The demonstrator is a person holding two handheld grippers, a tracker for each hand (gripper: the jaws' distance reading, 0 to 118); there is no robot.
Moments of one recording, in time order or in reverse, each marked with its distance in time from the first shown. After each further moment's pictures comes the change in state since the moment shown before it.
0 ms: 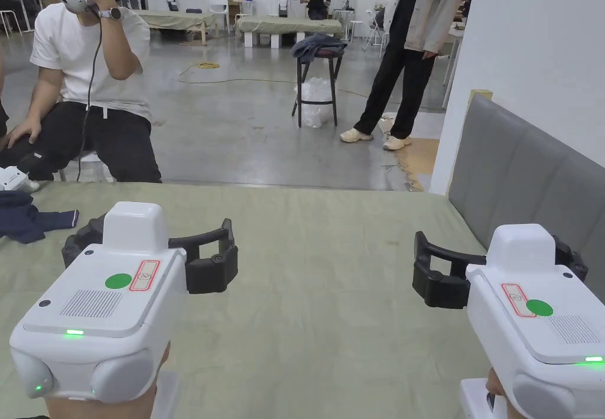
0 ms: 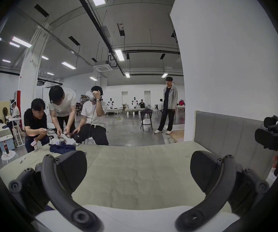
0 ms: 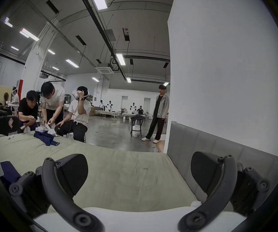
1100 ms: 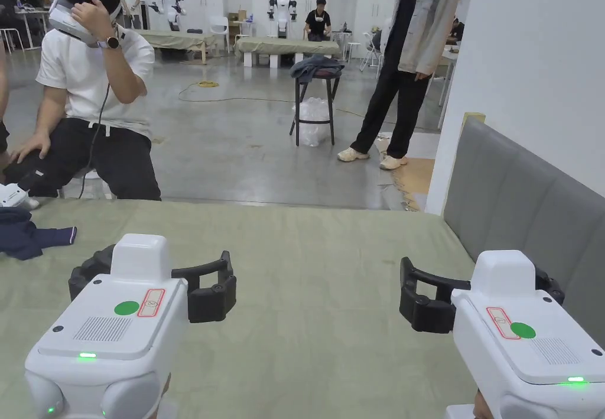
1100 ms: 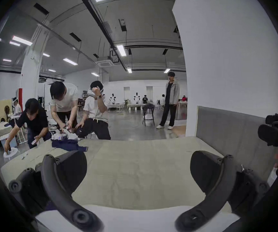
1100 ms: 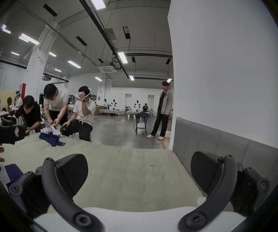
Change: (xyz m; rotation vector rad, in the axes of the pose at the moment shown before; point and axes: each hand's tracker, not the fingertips) left arm 0.008 -0.017 -0.017 -0.055 0.023 -0.003; right arm 0.002 -0.004 -0.014 -0.031 0.037 -0.040
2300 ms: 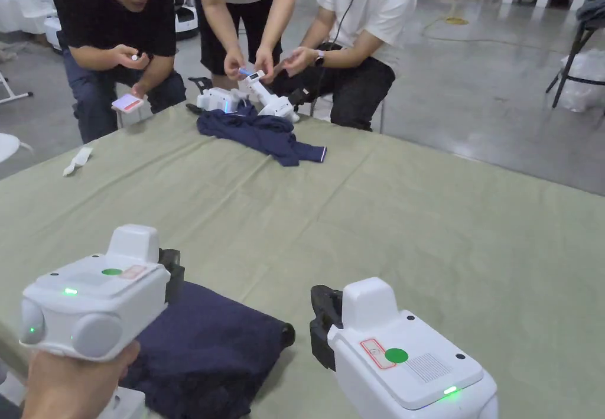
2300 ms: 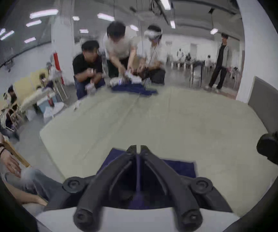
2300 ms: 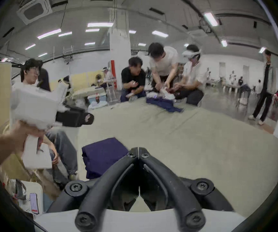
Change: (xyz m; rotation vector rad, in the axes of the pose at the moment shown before) left arm -0.273 -0.078 0.090 -0.354 0.422 0.098; right arm -0.349 -0.057 -0.009 -0.270 0.893 0.064
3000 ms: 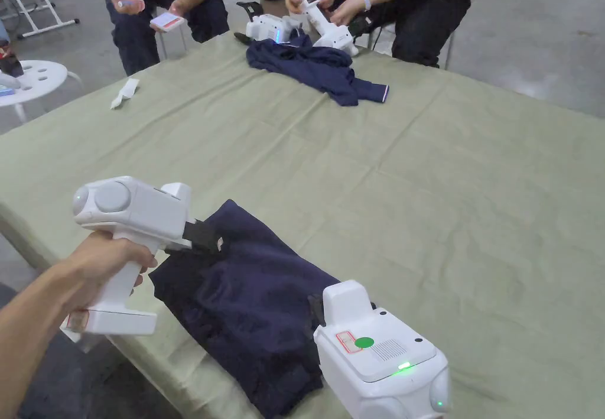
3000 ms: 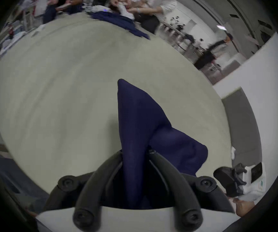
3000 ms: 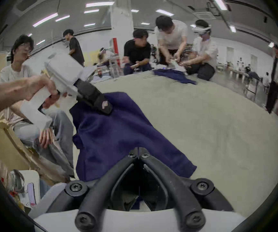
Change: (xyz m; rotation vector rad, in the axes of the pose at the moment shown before) left arm -0.163 -0.034 -0.191 -0.672 -0.363 0.319; right arm -0.071 -0.080 -0.156 -0.289 0.132 0.017
